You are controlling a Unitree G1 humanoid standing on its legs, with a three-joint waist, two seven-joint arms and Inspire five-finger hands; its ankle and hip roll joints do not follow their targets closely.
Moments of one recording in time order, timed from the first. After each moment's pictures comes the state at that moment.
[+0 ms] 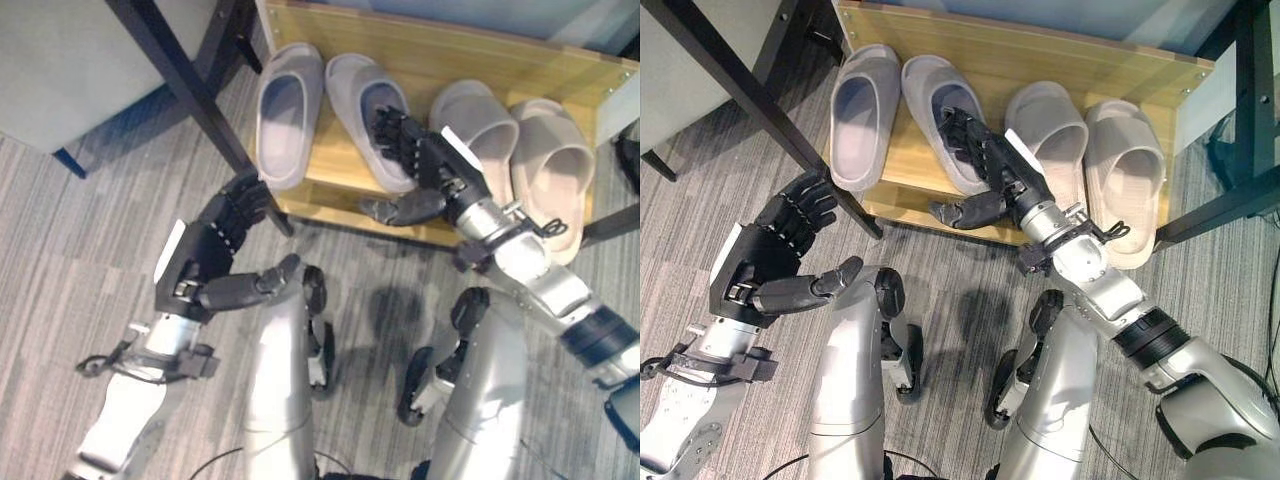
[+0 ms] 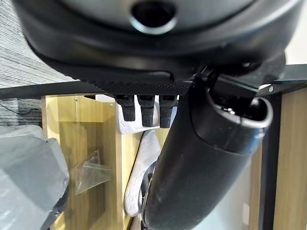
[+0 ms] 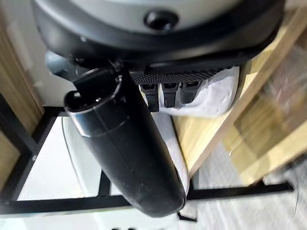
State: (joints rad) left arm 0.14 0.81 -0.12 -0.32 -0.62 -0.39 0.07; right arm -0.80 -0.84 0.68 0.15 0.76 -0.23 -0.05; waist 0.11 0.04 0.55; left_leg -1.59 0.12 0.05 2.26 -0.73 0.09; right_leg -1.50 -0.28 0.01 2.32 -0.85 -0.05
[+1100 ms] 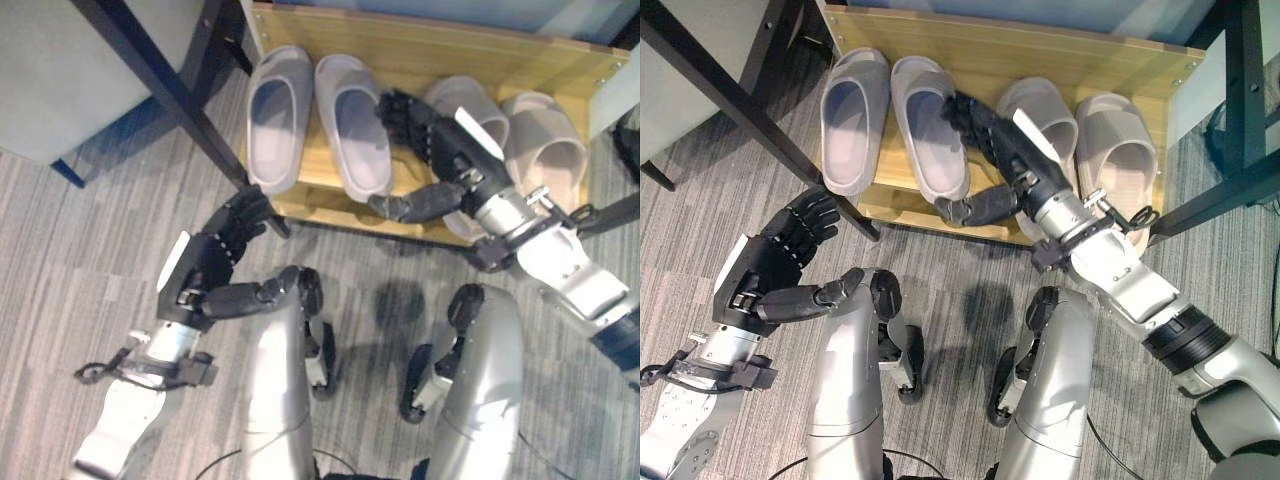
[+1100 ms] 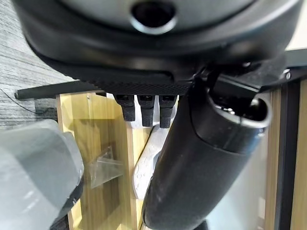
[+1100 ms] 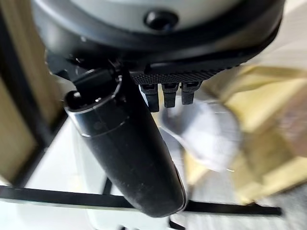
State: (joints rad) left arm 0.17 0.80 -0.12 -0.32 -0.61 -0.37 0.08; right arm -0.76 -0.98 0.67 0.03 0.64 -0.22 -0.09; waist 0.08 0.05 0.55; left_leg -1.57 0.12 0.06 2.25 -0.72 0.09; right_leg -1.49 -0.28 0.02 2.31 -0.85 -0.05
